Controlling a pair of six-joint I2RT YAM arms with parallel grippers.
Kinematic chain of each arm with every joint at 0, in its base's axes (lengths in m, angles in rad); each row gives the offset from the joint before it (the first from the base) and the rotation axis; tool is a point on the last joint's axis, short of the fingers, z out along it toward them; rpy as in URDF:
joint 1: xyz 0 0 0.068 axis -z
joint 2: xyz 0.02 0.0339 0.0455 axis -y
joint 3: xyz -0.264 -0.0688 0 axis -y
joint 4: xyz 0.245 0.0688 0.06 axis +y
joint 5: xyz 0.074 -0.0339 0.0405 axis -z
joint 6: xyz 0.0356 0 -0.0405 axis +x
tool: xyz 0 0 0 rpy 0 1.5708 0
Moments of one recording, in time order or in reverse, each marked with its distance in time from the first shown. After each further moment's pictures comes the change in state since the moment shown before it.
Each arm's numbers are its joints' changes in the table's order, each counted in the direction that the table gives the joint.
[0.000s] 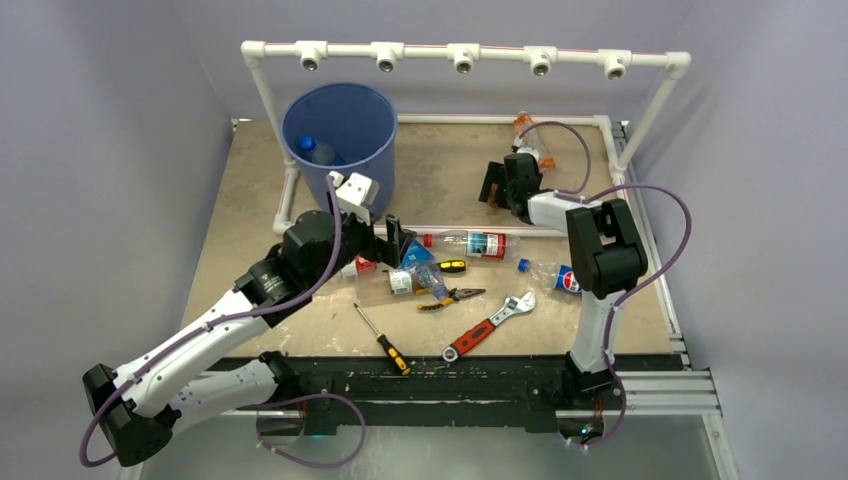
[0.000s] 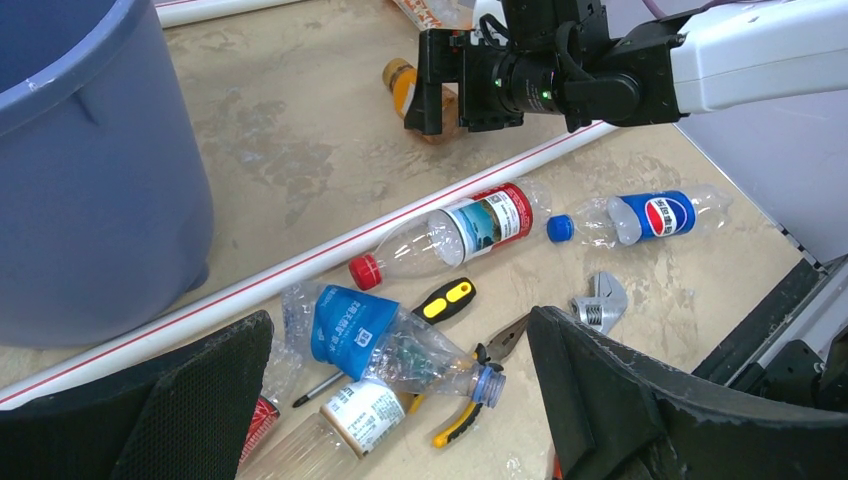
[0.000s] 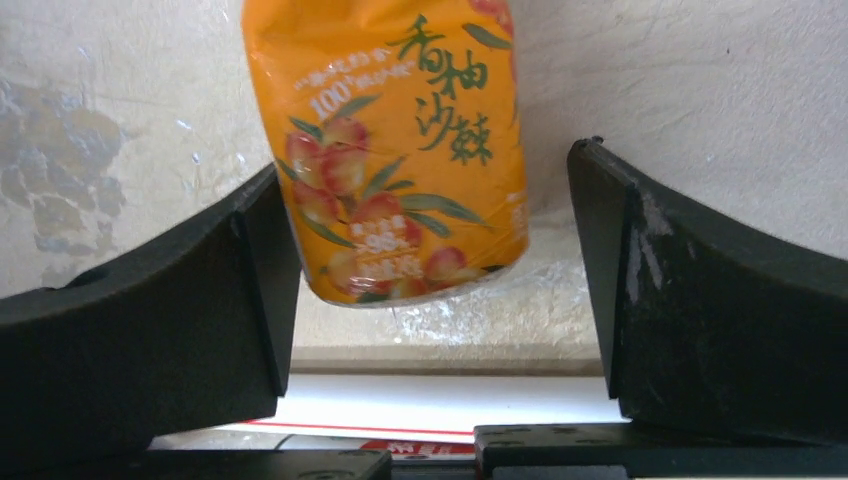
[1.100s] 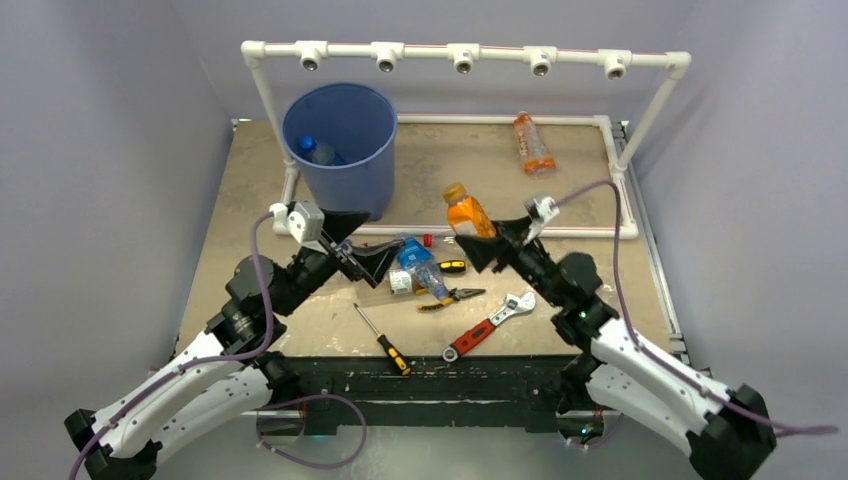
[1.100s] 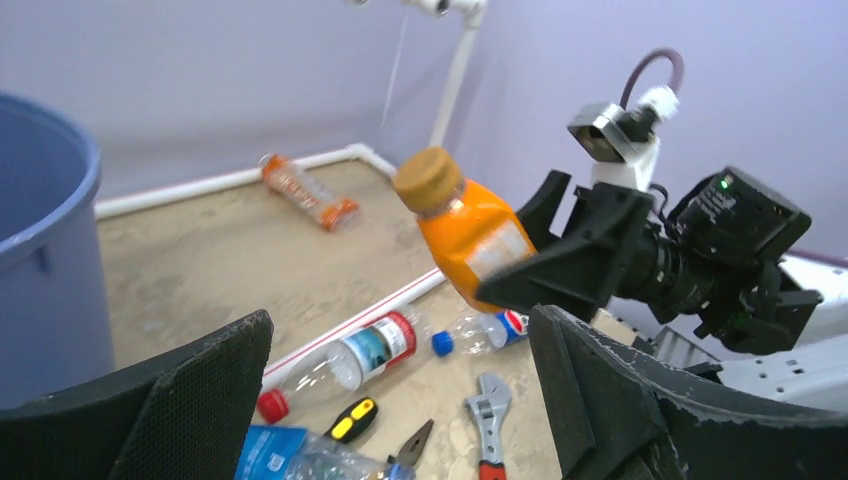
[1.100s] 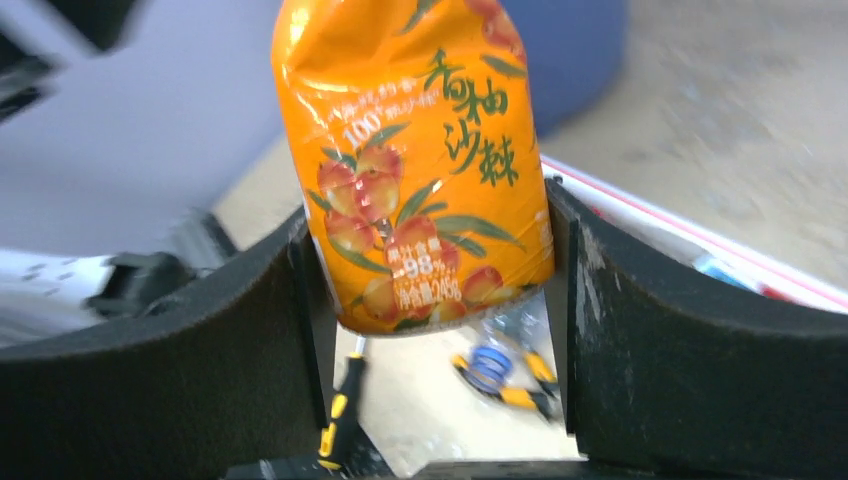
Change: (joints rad) left arm 0.004 0.293 -0.230 -0.343 0.141 -0.031; right arm -0.369 1.113 -0.719 -0.407 -0.252 0.002
